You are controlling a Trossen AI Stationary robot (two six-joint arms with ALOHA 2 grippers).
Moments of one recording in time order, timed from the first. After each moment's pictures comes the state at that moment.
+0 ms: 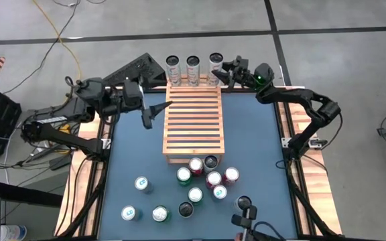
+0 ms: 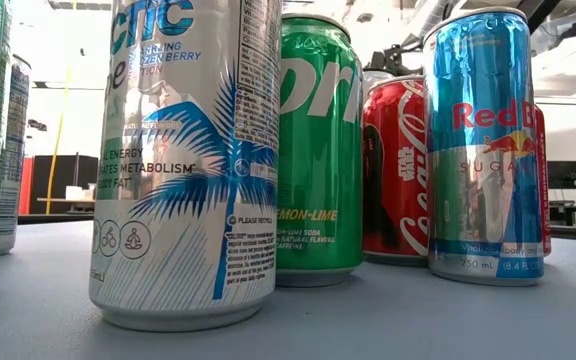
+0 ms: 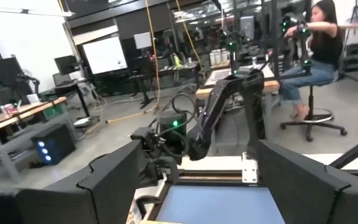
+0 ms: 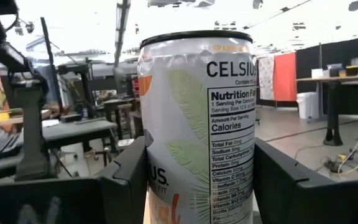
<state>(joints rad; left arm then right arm) 0.10 1.09 1.34 -0.09 -0.20 0.21 -0.84 1.62 0.85 1.09 -0.53 0.23</state>
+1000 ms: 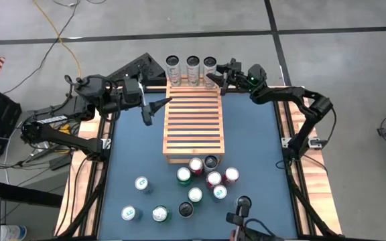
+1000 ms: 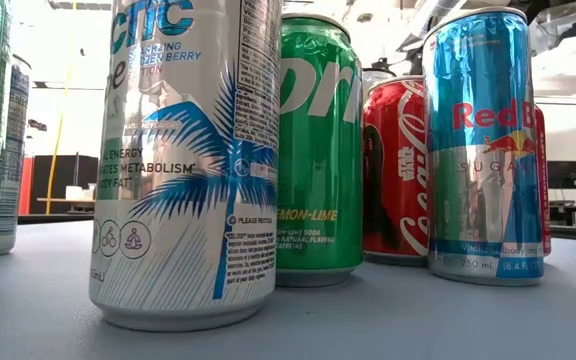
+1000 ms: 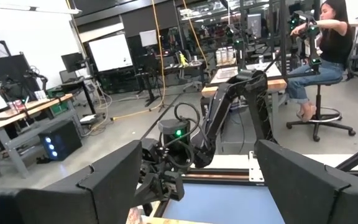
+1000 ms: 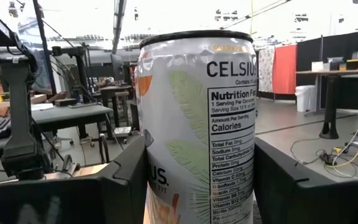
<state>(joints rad) 0.14 1.09 1.34 -0.10 -0.20 0.21 -0.82 1.72 0.88 1.10 -0.51 0.17</state>
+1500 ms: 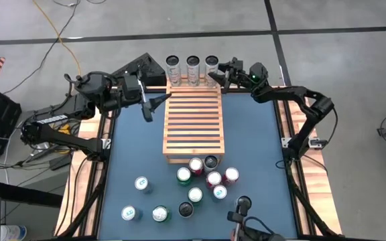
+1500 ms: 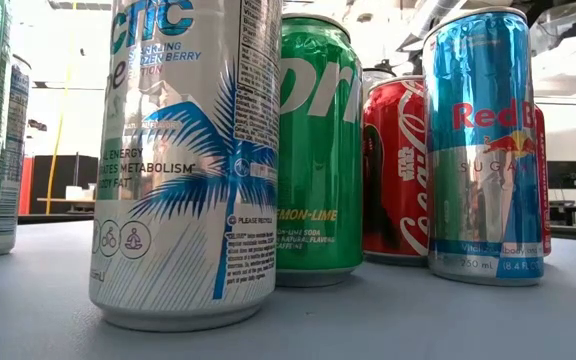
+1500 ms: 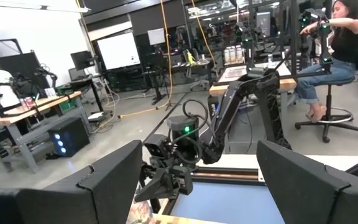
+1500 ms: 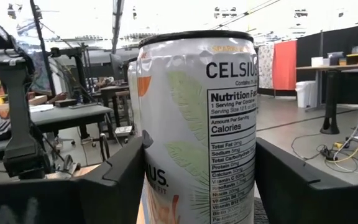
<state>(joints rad) 0.17 1.09 1.34 -0.10 -0.19 0.21 -0.84 1.72 0.88 1.06 -0.54 0.18</state>
